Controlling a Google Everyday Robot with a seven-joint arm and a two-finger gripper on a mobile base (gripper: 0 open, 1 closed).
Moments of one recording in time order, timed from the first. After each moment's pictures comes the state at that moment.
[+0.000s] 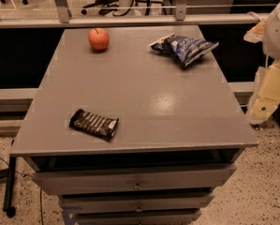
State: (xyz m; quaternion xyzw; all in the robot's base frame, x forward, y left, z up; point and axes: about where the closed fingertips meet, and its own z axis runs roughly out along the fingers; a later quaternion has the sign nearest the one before) arm 0.438 -0.216 0.977 -0.60 0.78 -0.04 0.16
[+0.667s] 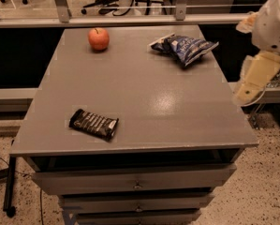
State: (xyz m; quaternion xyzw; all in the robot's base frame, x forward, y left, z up) arm 0.489 -0.218 0.968 -0.60 0.77 -0.04 0.21
